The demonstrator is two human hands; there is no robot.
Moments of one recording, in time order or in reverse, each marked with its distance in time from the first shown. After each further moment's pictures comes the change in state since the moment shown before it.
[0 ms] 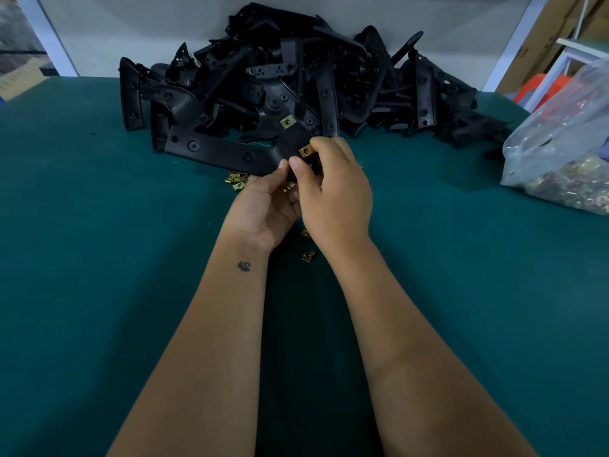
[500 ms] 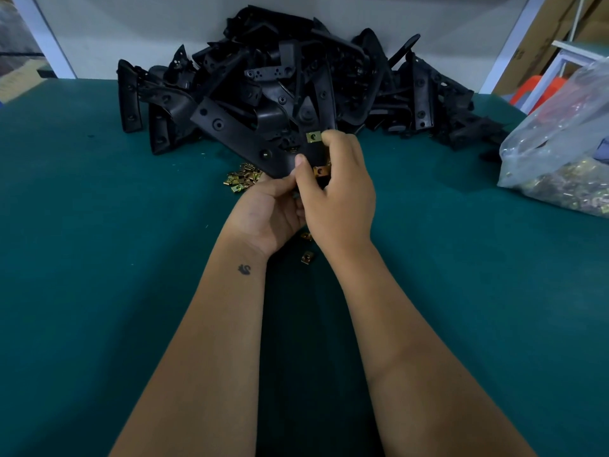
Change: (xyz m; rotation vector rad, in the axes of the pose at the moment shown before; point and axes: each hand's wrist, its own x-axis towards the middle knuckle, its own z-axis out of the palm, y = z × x) left_hand -0.003 -0.003 0.005 0.051 -0.117 -0.002; right_hand -0.001 -0.002 -0.006 0.082 0.106 -0.035
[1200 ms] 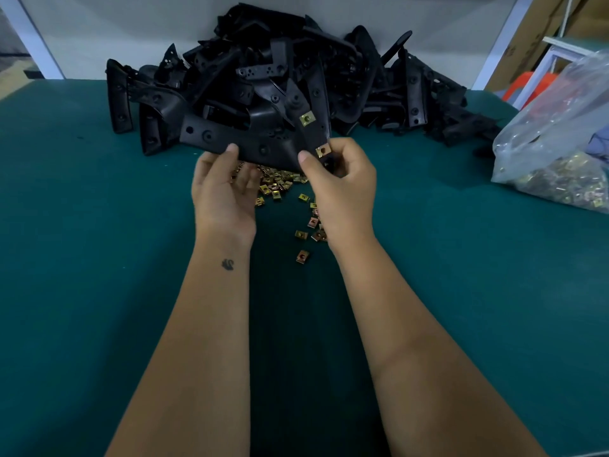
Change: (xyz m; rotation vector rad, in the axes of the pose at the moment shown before) left_hand 0.009 0.016 -0.019 -0.141 0.355 0.347; right_hand 0.009 0.004 -0.003 0.531 -0.024 0.439
